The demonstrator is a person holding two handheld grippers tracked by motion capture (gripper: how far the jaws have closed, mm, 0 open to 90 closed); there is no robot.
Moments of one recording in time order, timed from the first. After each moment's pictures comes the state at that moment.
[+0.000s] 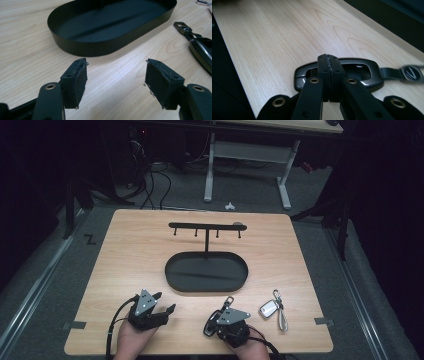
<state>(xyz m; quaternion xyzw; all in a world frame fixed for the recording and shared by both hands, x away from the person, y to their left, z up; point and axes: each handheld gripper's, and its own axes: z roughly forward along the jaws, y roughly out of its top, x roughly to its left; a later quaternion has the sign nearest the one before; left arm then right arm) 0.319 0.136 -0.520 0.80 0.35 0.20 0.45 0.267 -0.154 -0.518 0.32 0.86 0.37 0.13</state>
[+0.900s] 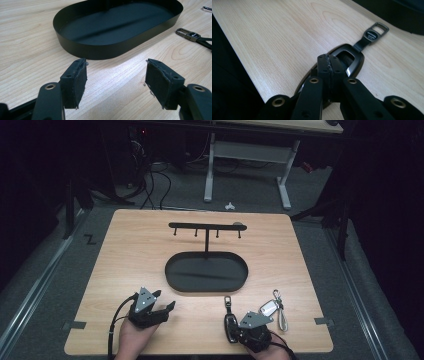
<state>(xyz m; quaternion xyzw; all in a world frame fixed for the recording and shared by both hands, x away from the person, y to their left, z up) 0.321 0.140 -0.520 0.78 0.38 0.19 0.46 0.251 -0.204 -0.510 0.35 0.86 0.35 0.14</state>
